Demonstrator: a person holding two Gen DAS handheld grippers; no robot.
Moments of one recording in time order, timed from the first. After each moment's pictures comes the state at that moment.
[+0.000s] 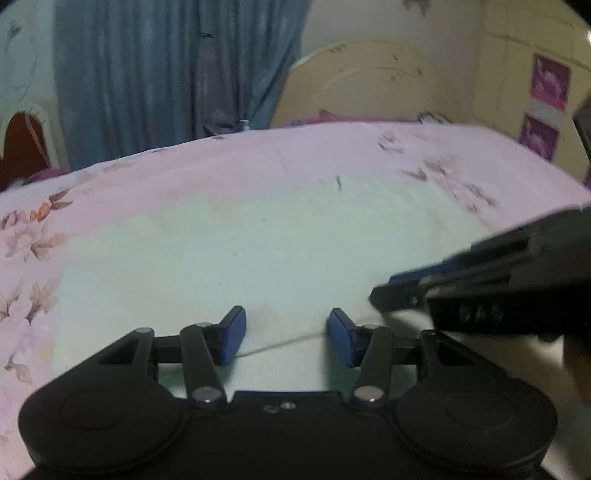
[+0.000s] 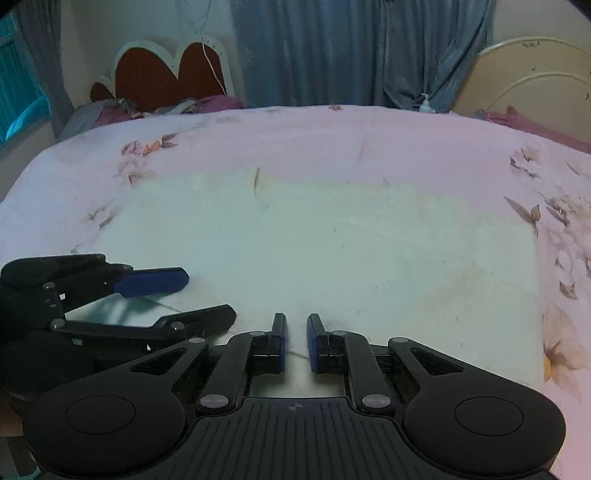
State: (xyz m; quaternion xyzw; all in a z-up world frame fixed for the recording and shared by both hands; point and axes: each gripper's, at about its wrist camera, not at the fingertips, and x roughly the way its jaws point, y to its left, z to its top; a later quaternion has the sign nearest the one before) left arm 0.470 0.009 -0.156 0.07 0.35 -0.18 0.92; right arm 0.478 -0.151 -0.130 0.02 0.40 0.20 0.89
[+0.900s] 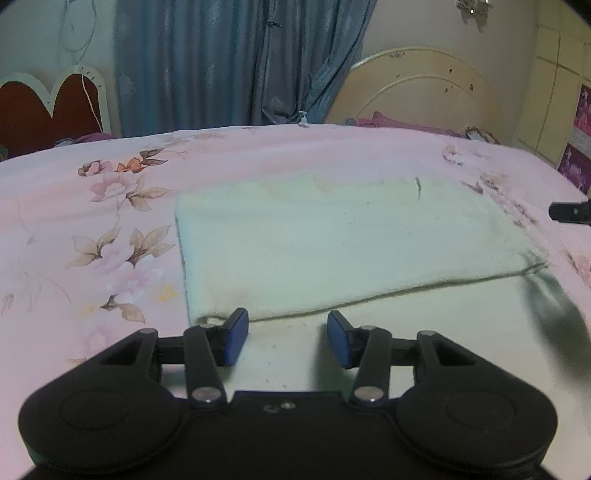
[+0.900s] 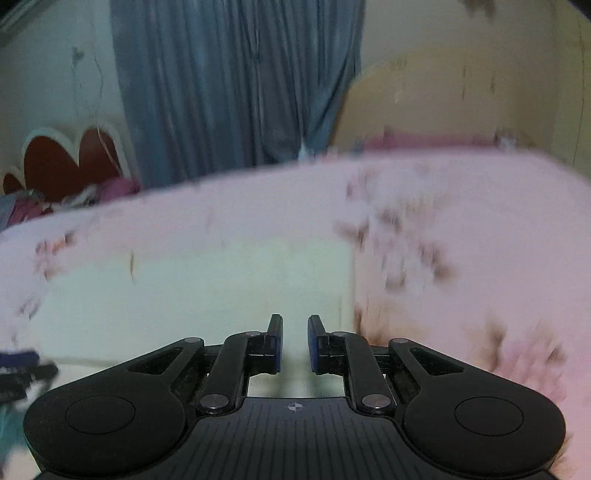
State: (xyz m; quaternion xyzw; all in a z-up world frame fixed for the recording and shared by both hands) left arm 0.465 0.095 -0.151 0.01 0.36 -0.11 0.92; right arm 0.441 -0.231 -0.079 0.07 0.31 0.02 0.95
